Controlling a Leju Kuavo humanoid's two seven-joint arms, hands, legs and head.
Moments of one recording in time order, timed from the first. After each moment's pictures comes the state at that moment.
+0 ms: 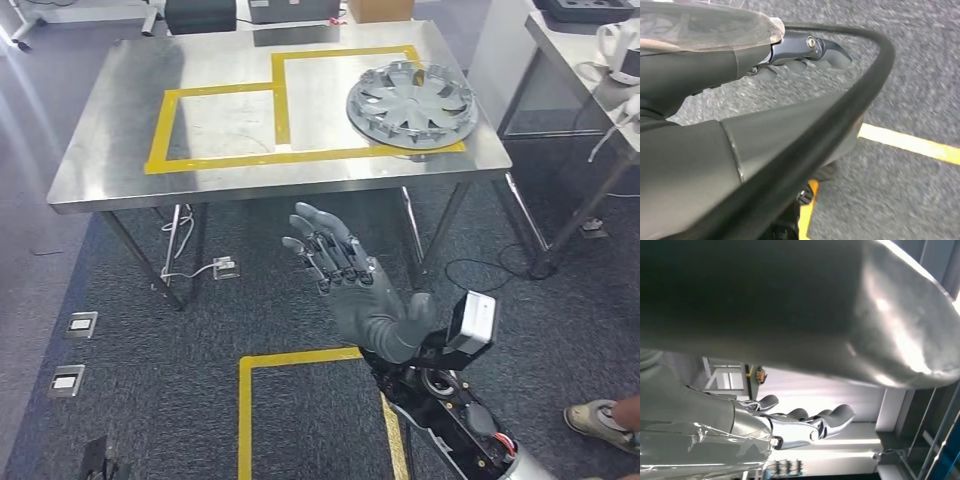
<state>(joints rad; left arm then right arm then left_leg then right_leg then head) -0.11 0.24 -0.81 -0.21 1.25 0.11 -0.25 -0.42 0.04 0.80 -1.56 -0.37 0.31 -0.55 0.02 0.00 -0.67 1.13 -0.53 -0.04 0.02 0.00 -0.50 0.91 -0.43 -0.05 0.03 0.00</state>
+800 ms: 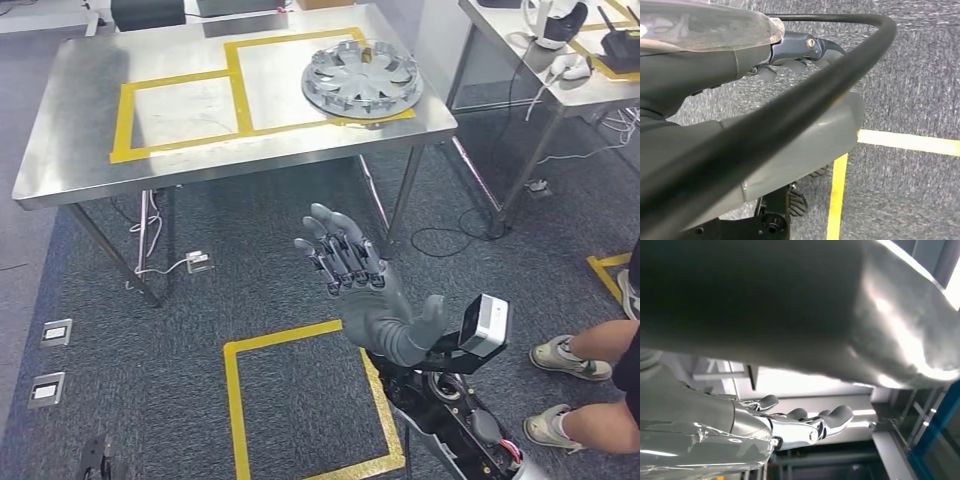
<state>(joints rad) -0.10 0.25 -0.81 -0.21 1.25 0.11 -0.26 -0.41 0.04 0.80 -1.55 -0.41 0.32 -0.56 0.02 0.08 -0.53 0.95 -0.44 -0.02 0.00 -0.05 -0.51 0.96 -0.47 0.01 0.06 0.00</state>
